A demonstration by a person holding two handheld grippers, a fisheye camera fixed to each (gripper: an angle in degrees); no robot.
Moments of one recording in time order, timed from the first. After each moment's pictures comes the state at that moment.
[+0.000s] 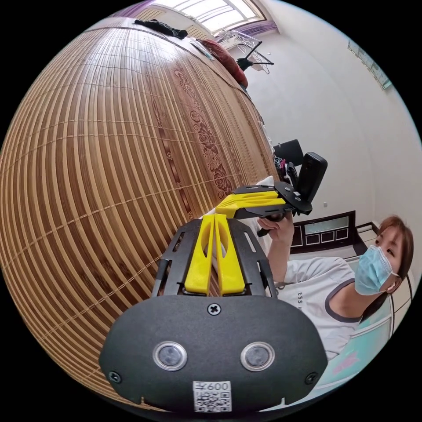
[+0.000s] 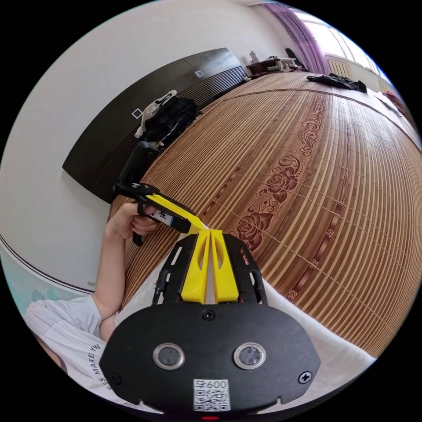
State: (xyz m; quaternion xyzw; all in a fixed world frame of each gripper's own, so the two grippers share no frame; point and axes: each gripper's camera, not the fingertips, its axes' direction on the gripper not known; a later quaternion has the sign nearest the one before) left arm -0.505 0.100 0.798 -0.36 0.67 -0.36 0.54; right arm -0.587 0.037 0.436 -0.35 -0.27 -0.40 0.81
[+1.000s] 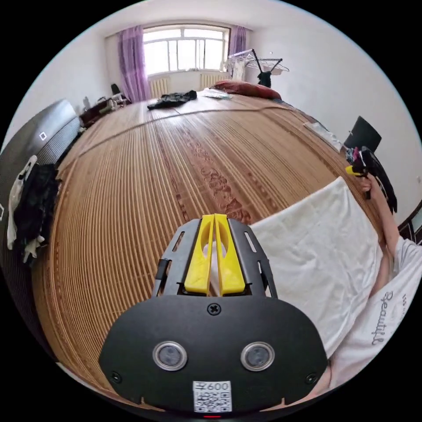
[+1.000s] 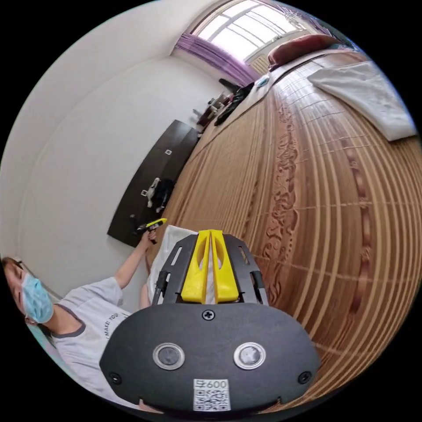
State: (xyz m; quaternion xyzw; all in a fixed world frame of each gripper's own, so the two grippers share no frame) left arm -0.349 -0.021 0.678 -0.30 0.37 -0.28 0.83; right arm -0.023 -0.313 0.420 -0.35 -0.42 -0.17 0.82
